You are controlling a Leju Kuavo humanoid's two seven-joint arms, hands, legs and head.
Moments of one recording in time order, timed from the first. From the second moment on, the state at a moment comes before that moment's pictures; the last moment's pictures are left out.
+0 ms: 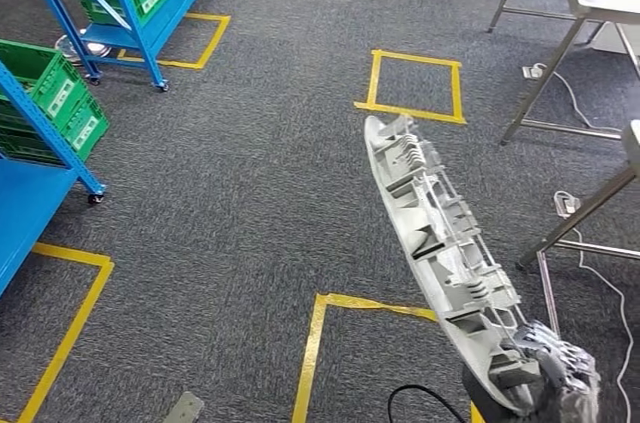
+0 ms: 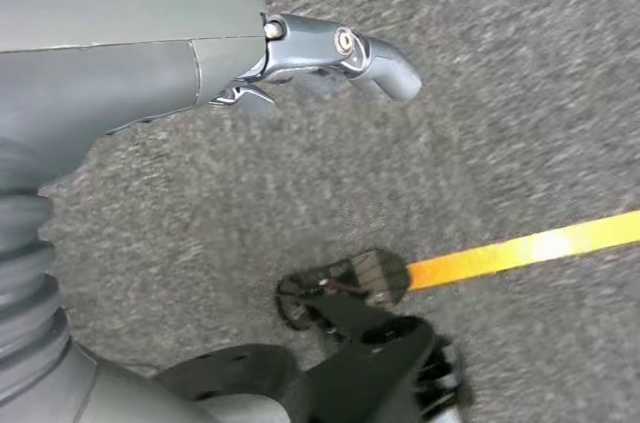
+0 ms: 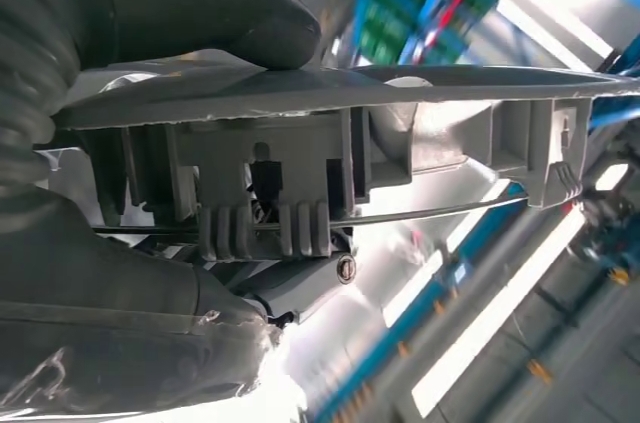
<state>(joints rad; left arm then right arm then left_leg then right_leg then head) -0.04 -0.19 1.12 -0.21 -1.33 0.03 -0.42 0.44 -0.14 0.23 -2.03 0.54 -0.51 -0.57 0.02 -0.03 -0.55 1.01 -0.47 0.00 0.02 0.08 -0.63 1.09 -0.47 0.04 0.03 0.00</state>
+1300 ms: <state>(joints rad) -0.04 -0.18 1.13 -0.21 -1.35 0.03 -0.42 0.49 -0.11 0.11 -2.10 1.26 -0.68 -0.39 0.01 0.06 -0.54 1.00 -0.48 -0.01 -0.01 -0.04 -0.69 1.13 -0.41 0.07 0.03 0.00</state>
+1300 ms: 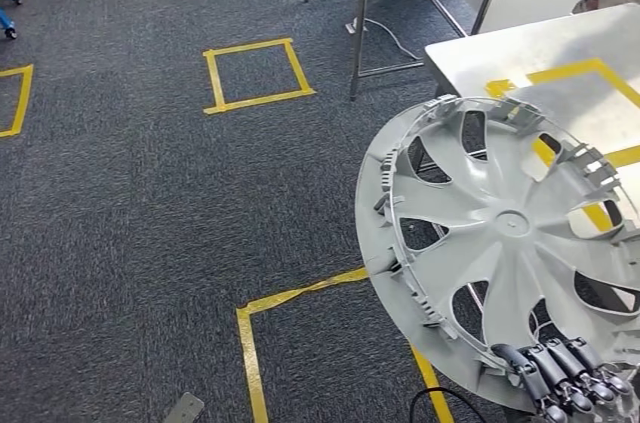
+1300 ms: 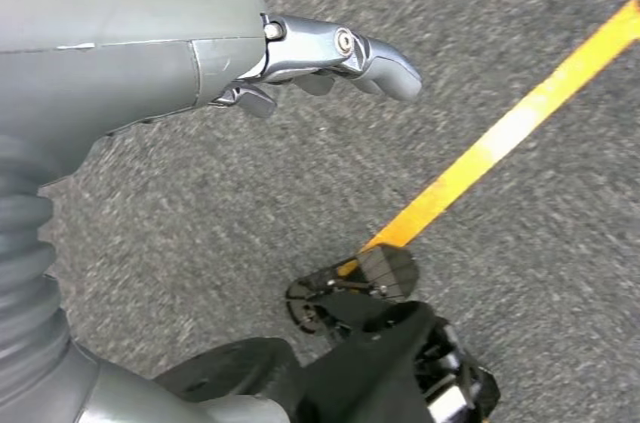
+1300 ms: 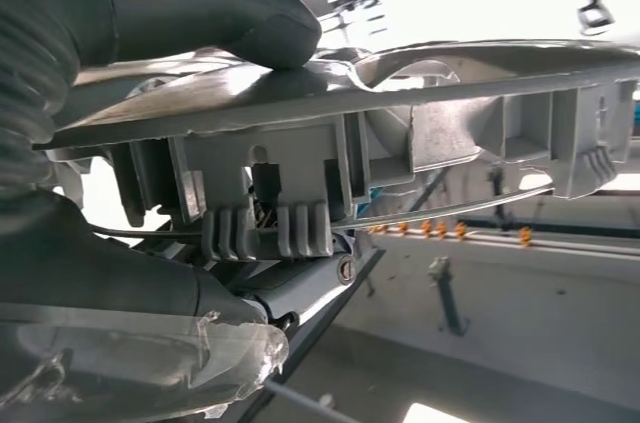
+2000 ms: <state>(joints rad) -0.04 -0.18 1.13 -0.21 -1.37 0.01 -0.42 0.54 -0.10 0.07 -2.15 1.35 -0.68 -0.24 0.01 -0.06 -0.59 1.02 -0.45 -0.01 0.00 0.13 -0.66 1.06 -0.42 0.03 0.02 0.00</state>
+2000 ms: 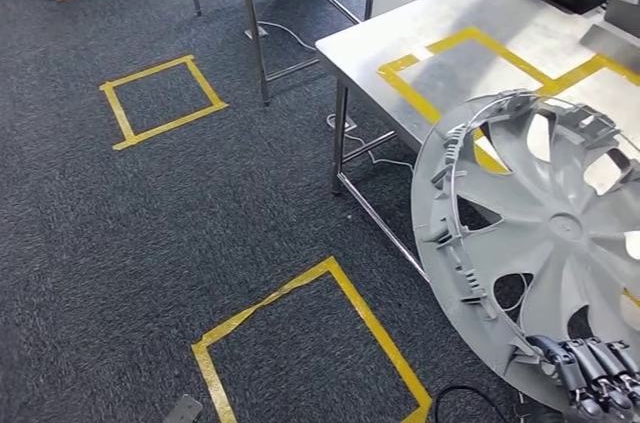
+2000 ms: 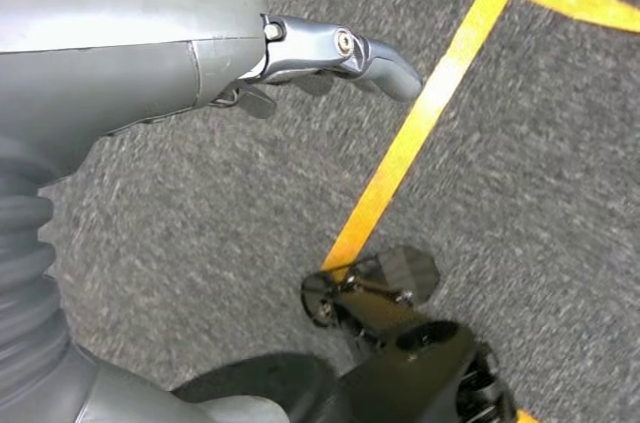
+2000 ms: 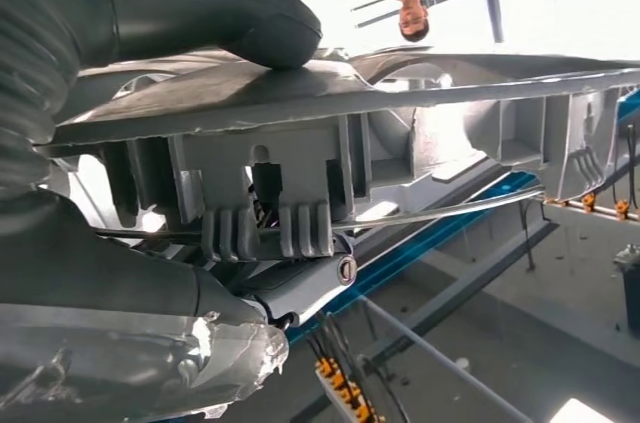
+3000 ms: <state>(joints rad) -0.05 -0.18 1.13 -0.21 -1.37 0.01 -0.42 0.56 -0.10 0.06 -2.15 1.32 -0.68 -0.22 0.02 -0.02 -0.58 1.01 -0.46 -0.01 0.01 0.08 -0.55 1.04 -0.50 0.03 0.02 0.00</state>
